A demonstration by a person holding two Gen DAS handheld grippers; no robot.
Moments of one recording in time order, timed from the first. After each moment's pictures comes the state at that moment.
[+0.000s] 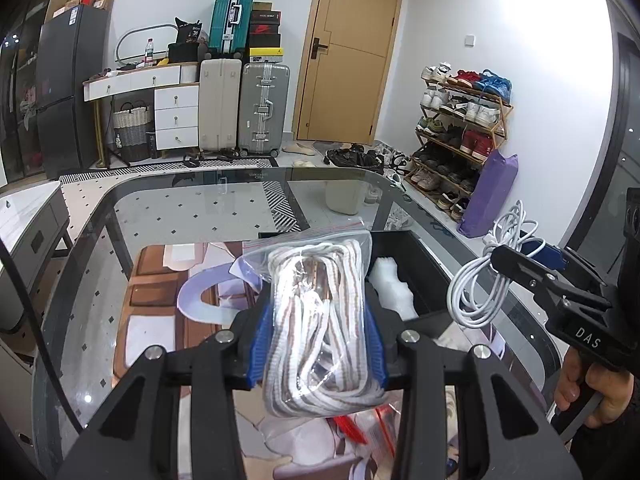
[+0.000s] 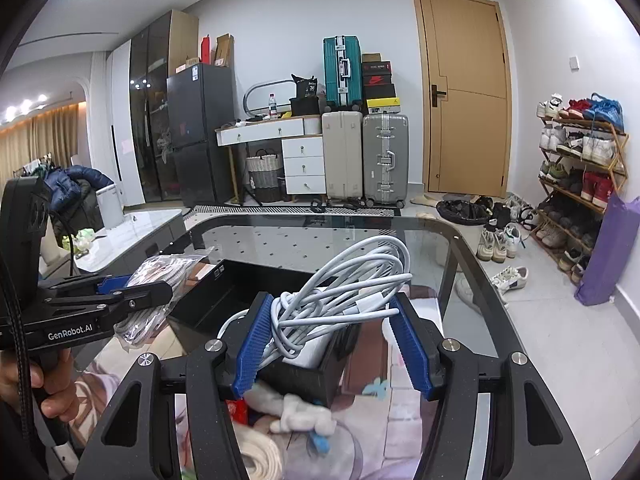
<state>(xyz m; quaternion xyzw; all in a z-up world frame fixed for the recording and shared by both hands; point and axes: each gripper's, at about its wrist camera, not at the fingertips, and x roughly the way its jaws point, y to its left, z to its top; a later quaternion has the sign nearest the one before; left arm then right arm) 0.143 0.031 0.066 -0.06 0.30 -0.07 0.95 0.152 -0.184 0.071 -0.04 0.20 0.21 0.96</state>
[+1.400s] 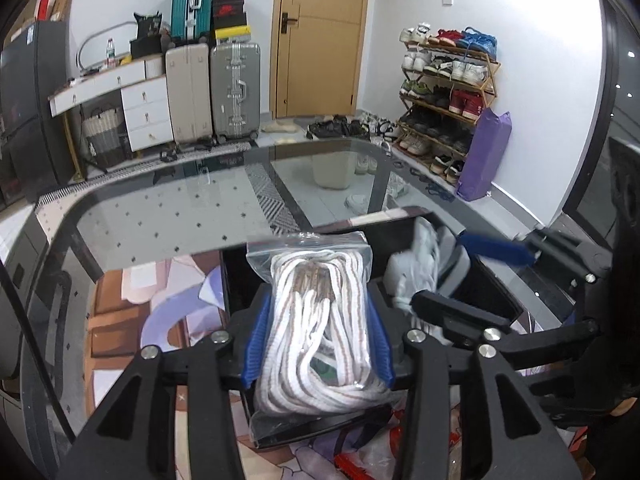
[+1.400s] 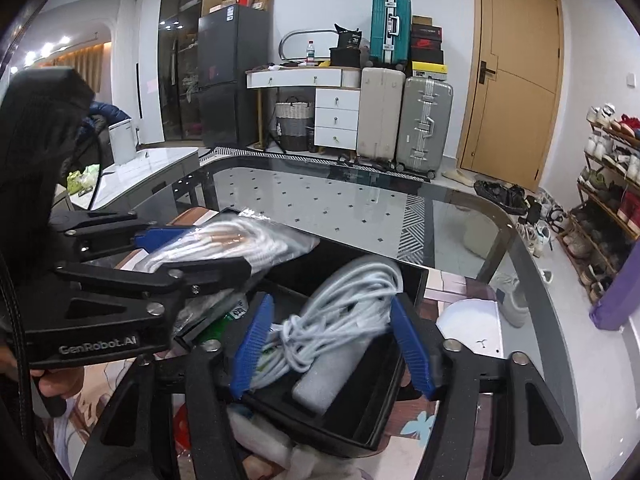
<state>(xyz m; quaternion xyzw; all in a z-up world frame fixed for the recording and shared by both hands) 0.217 0.013 0.039 -0.01 0.35 -0.10 0.93 0.236 -0.112 0.020 -0.12 0.26 0.26 0.92</state>
